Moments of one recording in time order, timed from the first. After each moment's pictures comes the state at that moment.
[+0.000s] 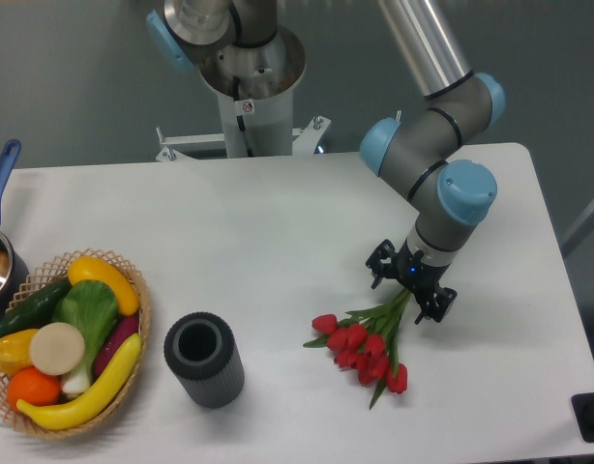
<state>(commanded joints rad) 2.71 -2.10 -1.70 -0.90 1.35 1.45</state>
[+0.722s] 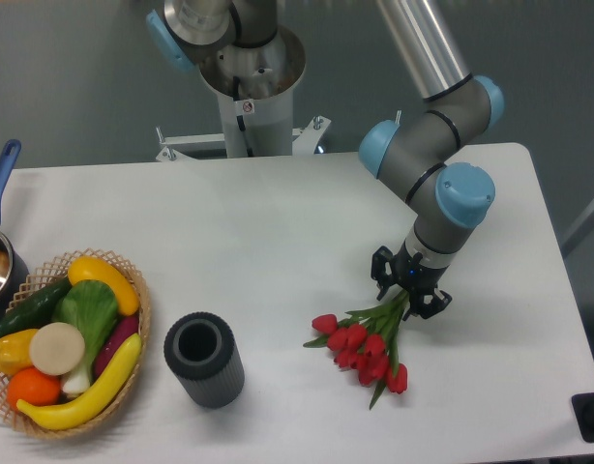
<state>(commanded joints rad) 2.70 -2.10 -1.70 -0.91 1.35 1.41</state>
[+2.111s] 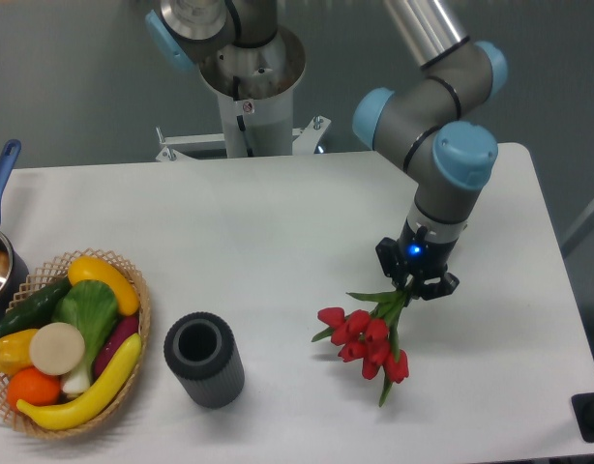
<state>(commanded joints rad) 2.71 -1.93 -1.69 -0.91 1.31 1.32</state>
